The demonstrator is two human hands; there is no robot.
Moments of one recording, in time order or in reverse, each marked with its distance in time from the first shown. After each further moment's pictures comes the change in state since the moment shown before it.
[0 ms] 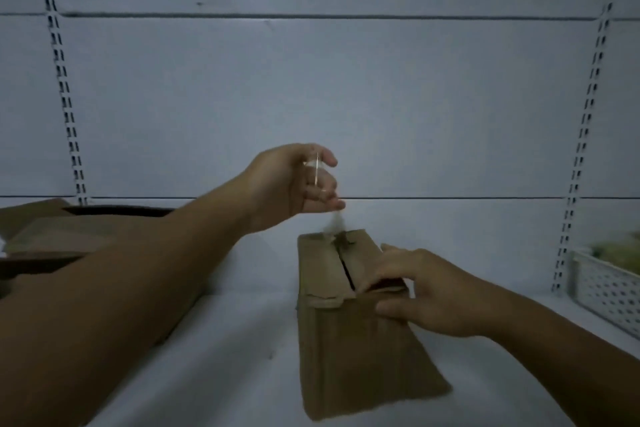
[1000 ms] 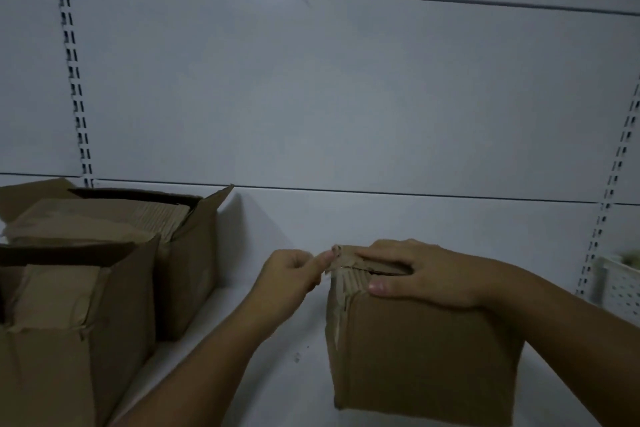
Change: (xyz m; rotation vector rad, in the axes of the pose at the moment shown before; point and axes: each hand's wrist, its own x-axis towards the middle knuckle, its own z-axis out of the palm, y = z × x) left_hand -0.029 -0.132 -0.052 0.528 0.431 0.079; right_hand 0.052 -0.019 0.001 -0.085 -0.261 0.340
